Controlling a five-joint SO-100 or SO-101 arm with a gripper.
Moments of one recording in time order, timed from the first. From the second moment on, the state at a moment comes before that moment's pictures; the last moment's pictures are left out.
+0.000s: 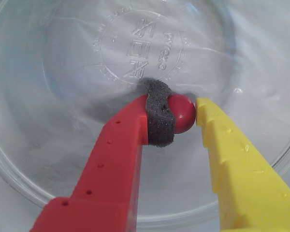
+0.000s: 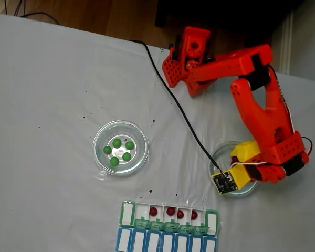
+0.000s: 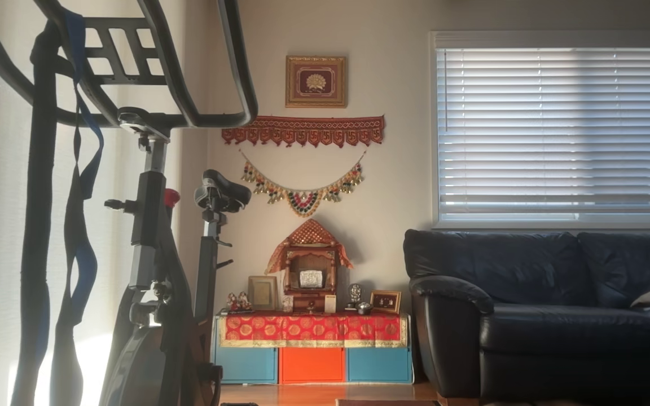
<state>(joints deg) -39.6 88.2 89.8 86.3 4.1</state>
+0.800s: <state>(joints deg) -25.1 99.0 77.2 92.2 -1.1</state>
